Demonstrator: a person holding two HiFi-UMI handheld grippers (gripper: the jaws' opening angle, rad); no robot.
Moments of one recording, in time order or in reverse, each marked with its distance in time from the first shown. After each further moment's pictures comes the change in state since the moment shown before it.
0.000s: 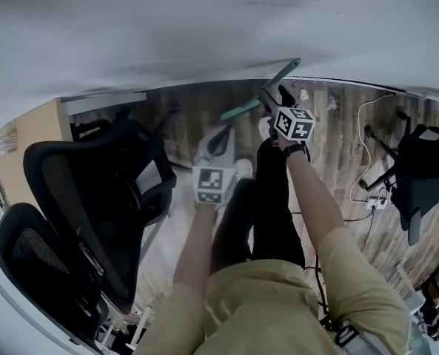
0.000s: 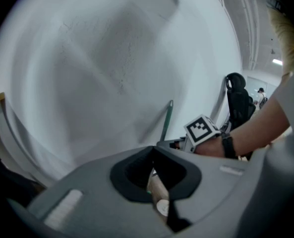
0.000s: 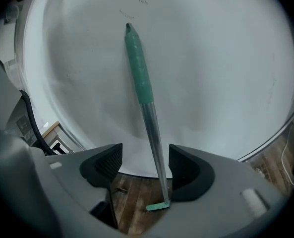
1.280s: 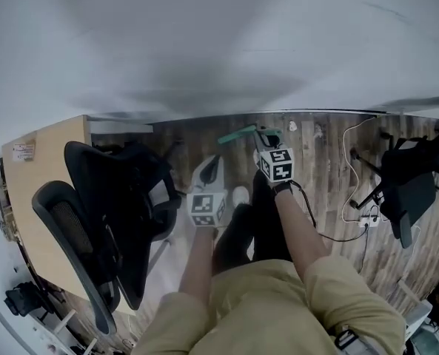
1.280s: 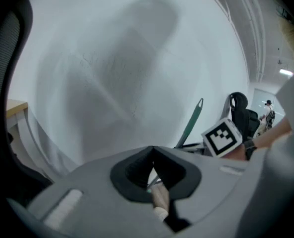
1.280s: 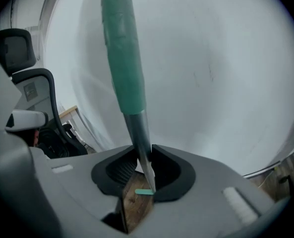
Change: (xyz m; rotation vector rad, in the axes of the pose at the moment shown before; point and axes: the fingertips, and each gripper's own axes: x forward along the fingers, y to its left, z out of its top) left arm -0.090 0.001 0.057 -0.101 -0.108 0.066; right arm -0.095 0.106 0.038 -0.315 0.031 -0.038
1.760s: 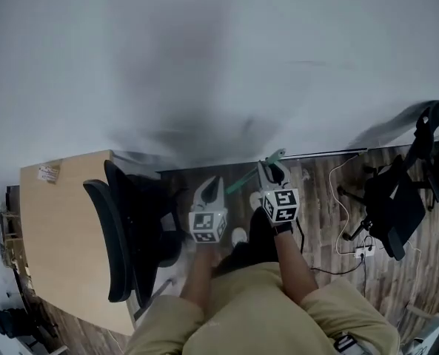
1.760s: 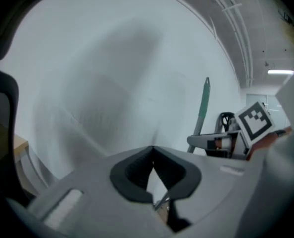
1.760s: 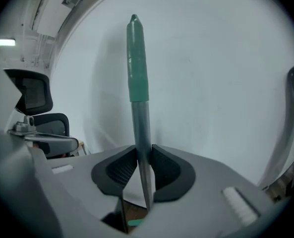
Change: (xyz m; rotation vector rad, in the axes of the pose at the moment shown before) left arm -0.079 -0.053 0.131 0.065 -0.200 -0.031; right arm -0.190 0.057 0.158 -0.071 -0.327 -0.086
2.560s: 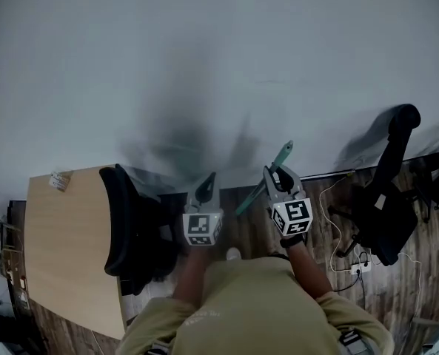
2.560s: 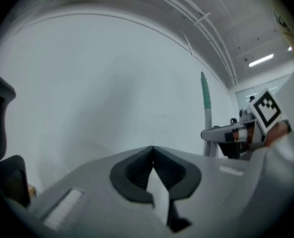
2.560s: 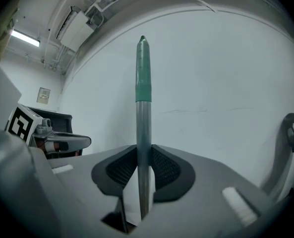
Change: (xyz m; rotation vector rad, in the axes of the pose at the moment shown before) left arm -0.076 -0.087 0.144 0.196 -0.232 -0.016; right arm -0.160 0.010 0.146 -0.135 -0.249 0.032
